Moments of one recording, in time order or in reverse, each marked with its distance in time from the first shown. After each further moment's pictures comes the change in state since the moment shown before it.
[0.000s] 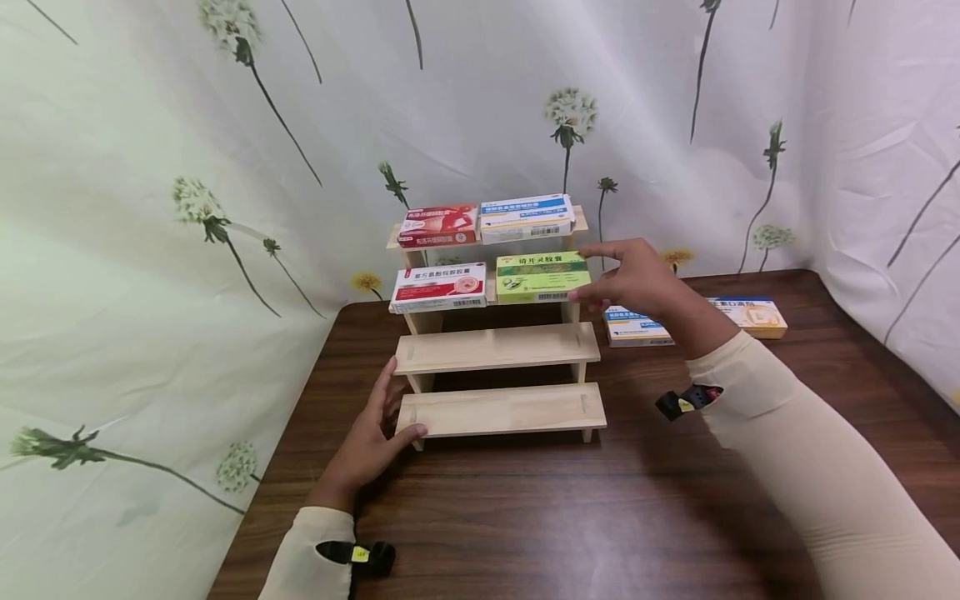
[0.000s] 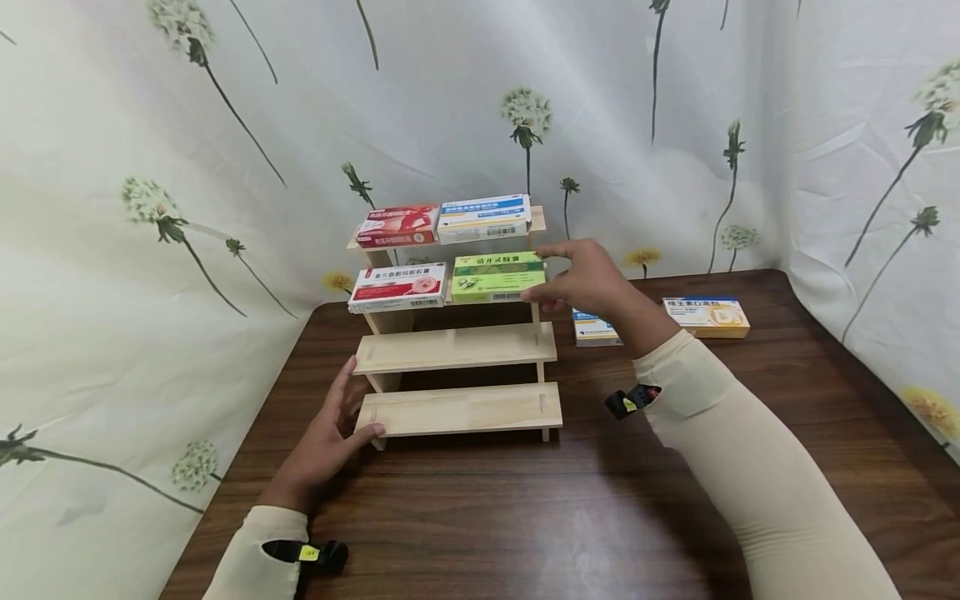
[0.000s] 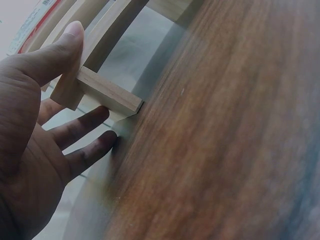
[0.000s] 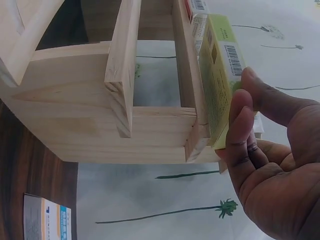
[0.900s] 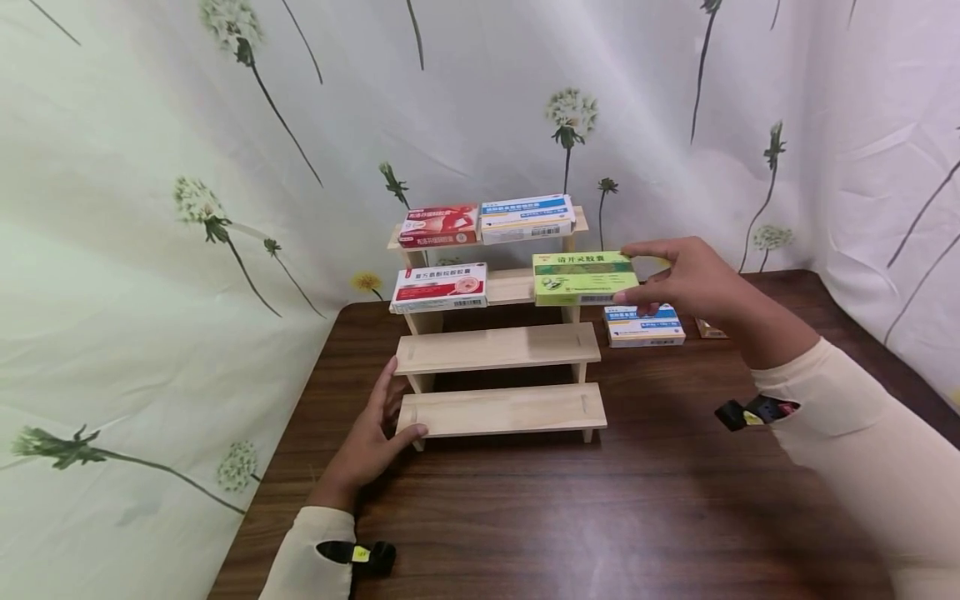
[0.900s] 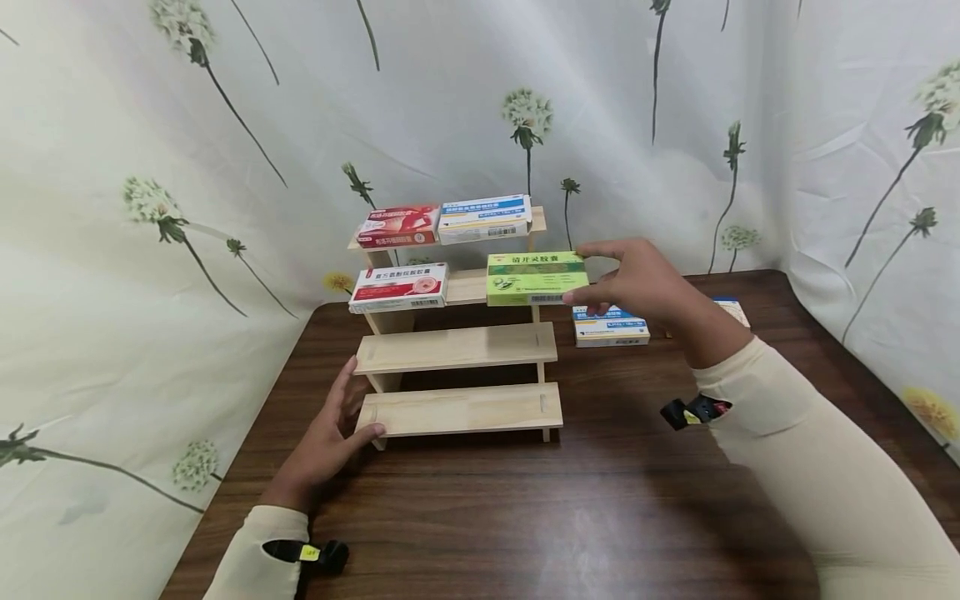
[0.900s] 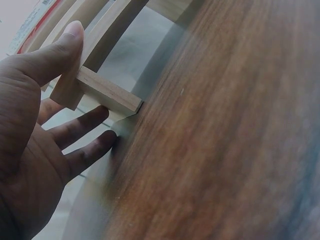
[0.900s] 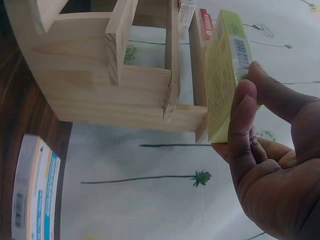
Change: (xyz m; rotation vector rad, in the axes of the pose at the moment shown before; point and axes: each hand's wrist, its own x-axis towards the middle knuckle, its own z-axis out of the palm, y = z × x) left_hand 0.000 -0.001 -0.001 -0.011 -0.005 0.011; right_hand -0.043 0.003 -0.044 -0.066 -0.008 0.012
